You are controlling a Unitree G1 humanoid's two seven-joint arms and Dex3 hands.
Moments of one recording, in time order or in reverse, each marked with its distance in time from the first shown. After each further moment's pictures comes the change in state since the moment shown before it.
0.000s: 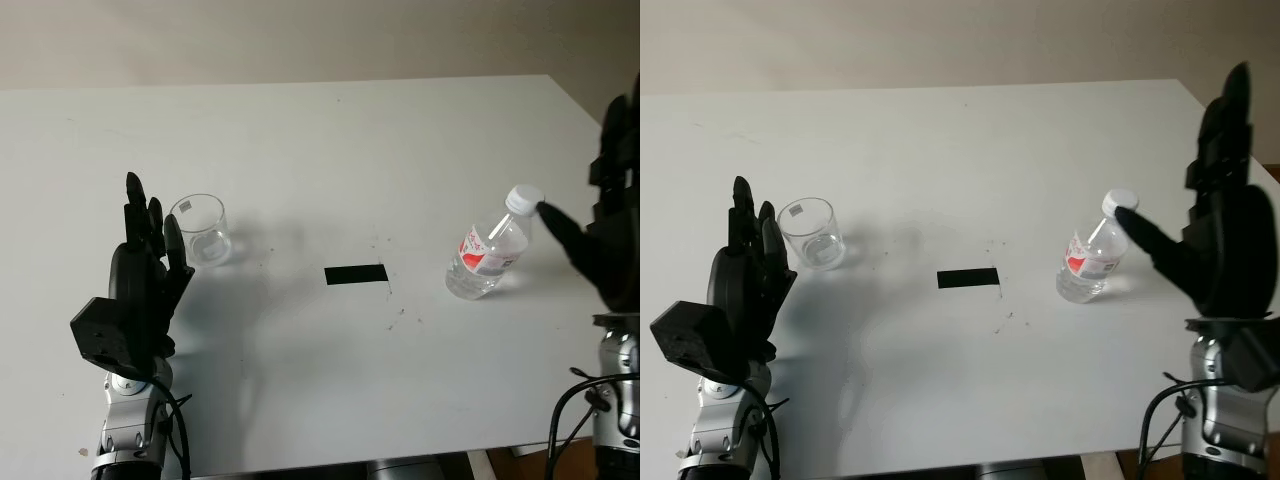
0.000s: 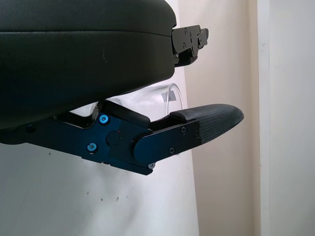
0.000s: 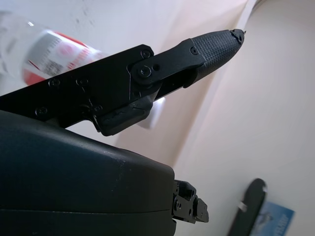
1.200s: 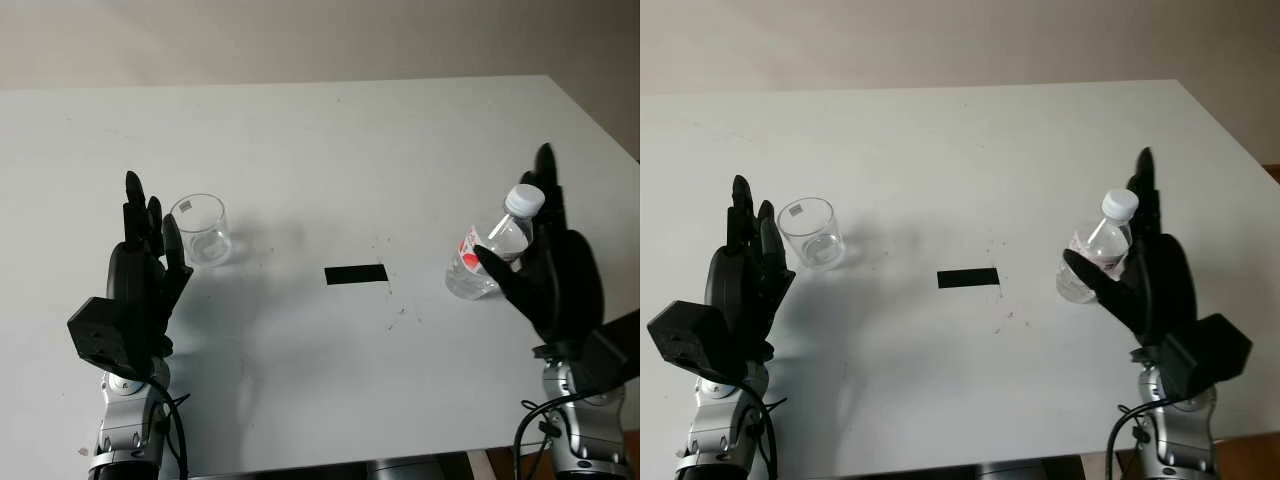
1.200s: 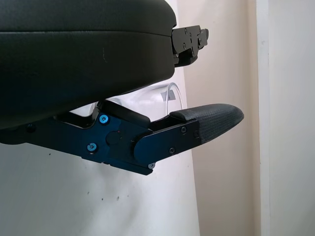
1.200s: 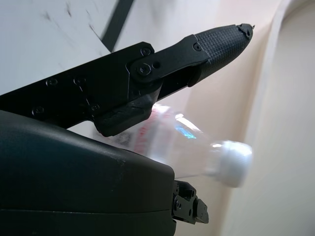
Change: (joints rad) left arm 0.000 0.005 0.000 0.000 0.001 -0.001 -0.008; right arm 0.065 0.088 0.142 0.092 -0.017 0.067 -0.029
